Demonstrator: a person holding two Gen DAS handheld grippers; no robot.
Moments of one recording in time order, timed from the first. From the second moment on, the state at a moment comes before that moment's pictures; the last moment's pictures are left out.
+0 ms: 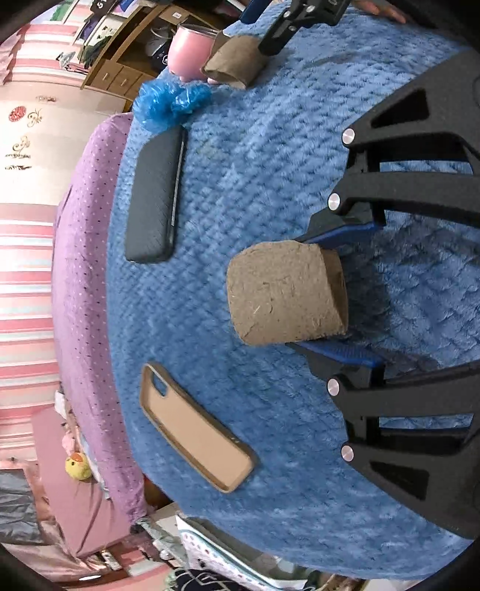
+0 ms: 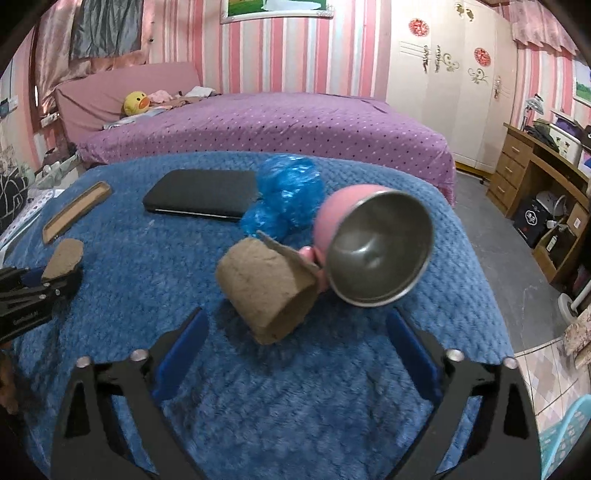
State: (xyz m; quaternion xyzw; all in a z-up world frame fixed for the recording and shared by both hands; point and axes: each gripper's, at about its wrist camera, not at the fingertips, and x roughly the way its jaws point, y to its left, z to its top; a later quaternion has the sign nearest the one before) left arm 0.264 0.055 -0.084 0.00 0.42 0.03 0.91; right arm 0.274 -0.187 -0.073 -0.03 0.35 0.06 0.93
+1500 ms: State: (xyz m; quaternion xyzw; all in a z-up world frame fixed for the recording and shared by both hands) left arm 0.178 0.031 -0.031 -0.01 0.35 0.06 0.94; right arm 0.182 -0.210 -0.036 -0.05 0.29 0.12 0.95
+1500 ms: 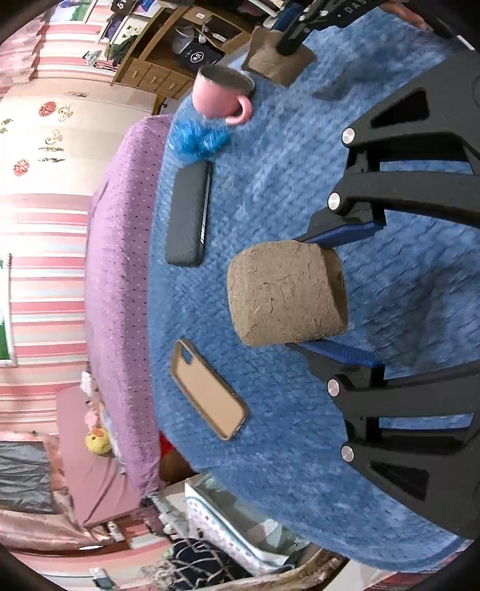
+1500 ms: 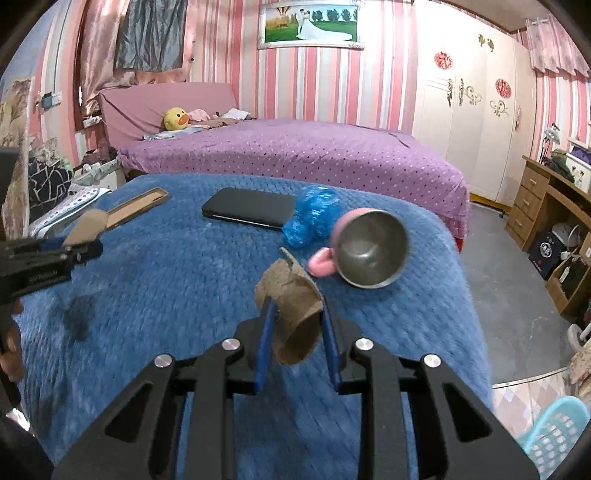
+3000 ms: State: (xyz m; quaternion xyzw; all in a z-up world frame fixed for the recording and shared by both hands) left arm 0.059 -0.409 -0.048 0.09 0.33 -0.20 0.92; right arm -0.005 -0.573 -0.057 0.06 0.29 -0.14 0.94
